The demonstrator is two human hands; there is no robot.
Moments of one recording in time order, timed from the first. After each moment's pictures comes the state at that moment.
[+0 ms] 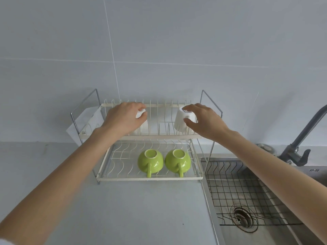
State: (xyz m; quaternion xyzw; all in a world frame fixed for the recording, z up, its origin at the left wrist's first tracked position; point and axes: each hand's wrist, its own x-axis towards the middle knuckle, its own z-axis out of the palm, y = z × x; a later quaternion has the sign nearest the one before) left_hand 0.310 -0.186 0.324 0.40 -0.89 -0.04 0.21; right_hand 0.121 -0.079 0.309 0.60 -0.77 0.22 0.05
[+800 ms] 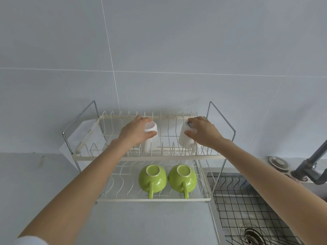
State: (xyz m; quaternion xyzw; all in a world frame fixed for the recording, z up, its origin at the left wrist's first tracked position) left_hand 0.261 -0.265 0.284 0.42 -0.88 -0.15 0.14; right_hand 0.082 -0.149 0.290 0.54 -0.82 0.19 -0.05
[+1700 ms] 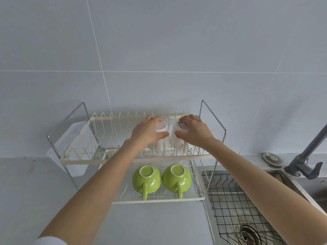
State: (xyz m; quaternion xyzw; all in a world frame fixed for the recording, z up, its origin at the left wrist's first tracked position) left_hand 0.212 -0.242 0.283 0.39 -0.89 -0.16 0.15; right_hand 0.081 -0.149 0.284 0.53 -0.81 0.25 -0.05
